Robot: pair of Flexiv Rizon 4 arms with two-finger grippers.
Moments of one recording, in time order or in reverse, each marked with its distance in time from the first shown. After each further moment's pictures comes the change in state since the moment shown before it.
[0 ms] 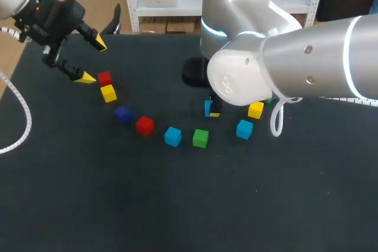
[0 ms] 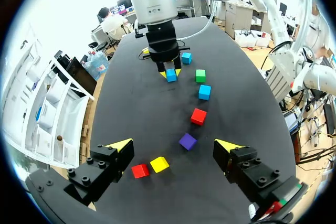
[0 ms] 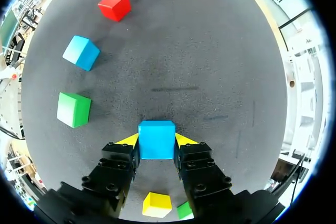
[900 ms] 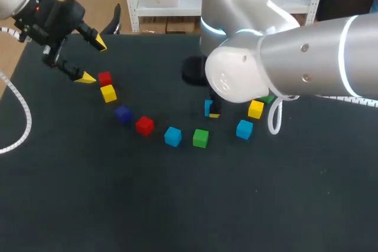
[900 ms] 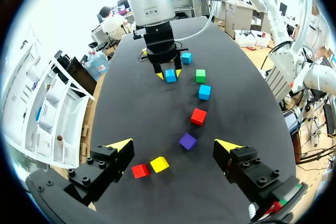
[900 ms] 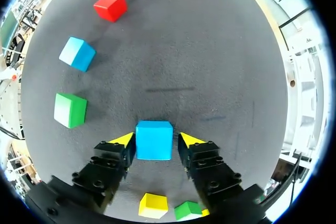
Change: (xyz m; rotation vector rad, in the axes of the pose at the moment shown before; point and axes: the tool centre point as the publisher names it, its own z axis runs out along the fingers) left arm 0.000 0.000 0.000 0.000 0.000 0.000; right arm 0.000 -0.006 0.001 -0.004 0.002 0.004
